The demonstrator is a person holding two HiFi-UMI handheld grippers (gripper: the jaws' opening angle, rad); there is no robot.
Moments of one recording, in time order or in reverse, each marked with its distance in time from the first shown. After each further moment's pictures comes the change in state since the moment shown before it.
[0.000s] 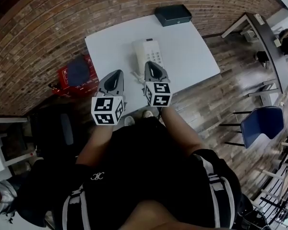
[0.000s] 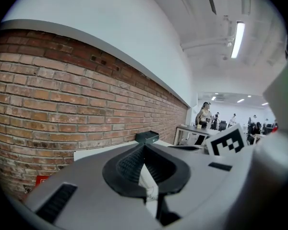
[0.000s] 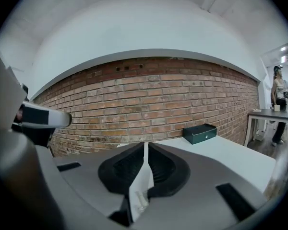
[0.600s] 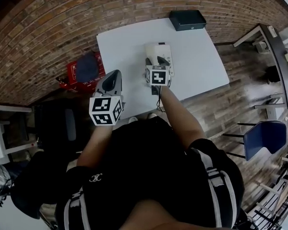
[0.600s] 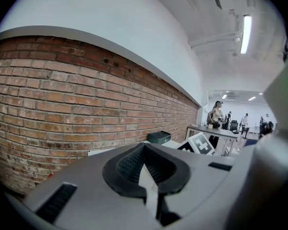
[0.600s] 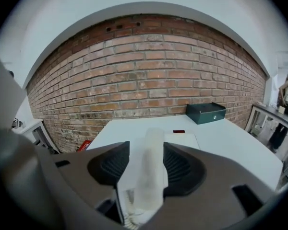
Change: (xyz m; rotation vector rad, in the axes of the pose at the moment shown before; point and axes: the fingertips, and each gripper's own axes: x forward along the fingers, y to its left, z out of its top) left arm -0.007 0.047 0.000 -0.022 0.001 0.123; right arm 0.116 -0.019 -0.070 -0.033 0.314 -0.003
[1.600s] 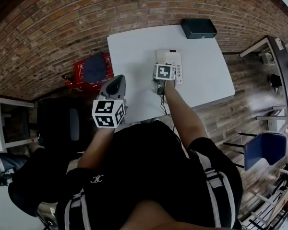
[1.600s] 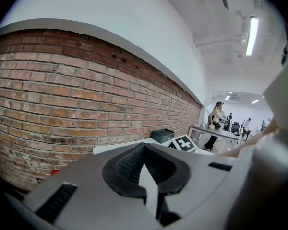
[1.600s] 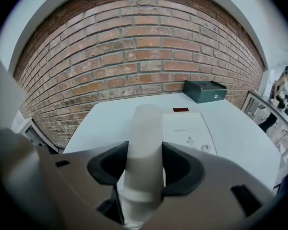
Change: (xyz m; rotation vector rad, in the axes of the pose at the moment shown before) left arm -0.002 0.038 -0.012 -0.038 0.030 0.016; right arm 0.063 -0.014 -0.038 0.072 0.254 -0.085
